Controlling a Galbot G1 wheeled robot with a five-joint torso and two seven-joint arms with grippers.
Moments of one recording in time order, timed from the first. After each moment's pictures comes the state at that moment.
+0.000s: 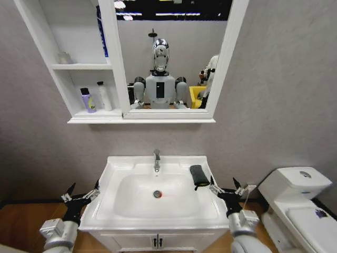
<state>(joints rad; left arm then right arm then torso) 1.63 -1.43 -0.87 -2.28 -0.28 0.21 0.01 -1.52 1.42 0.65 2.20 0.11 -0.25 0.18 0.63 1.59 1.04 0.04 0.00</state>
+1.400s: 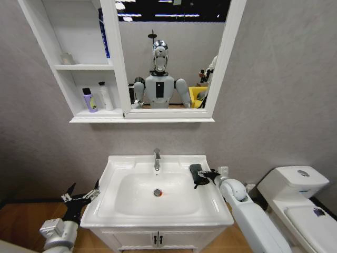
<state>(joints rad) 1.63 -1.43 -0.87 -2.28 -0.28 0.21 0.01 -0.93 1.07 0.39 1.64 0.59 -0.65 0.11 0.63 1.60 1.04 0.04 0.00</state>
